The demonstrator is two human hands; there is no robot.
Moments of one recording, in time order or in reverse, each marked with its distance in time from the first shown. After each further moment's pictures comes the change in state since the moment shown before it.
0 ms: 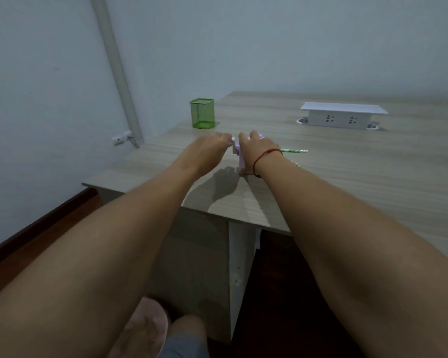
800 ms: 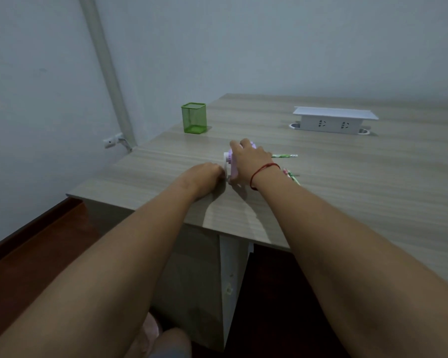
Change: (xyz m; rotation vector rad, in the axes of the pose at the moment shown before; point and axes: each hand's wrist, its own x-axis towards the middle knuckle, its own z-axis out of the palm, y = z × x) left_hand 0.000 0.002 0.037 -0.096 -0.416 -0.219; right_hand -0.002 0.008 0.006 0.053 0.088 -0.044
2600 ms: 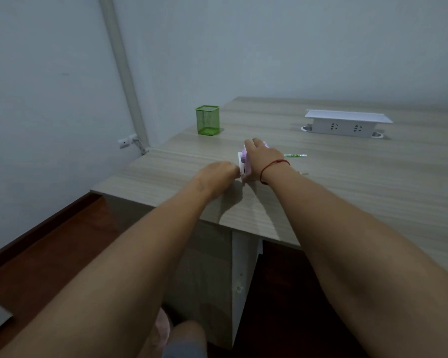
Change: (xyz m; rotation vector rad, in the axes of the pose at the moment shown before) left_hand -0.016 0.008 -0.010 0.181 0.110 0.152; right_hand 0.017 0.000 0.003 0.015 -0.035 0.016
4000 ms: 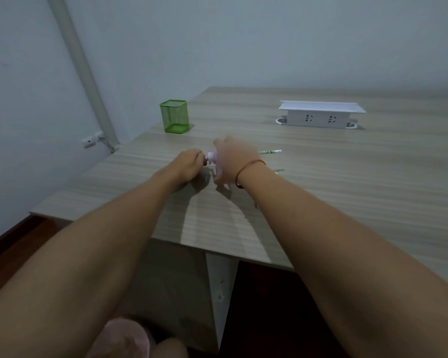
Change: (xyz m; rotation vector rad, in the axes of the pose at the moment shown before) left_hand 0.070 -0.041 0.027 -0.563 0.007 -0.287; right_hand 0.007 0.012 -0.007 -0.054 -0.002 -0.043
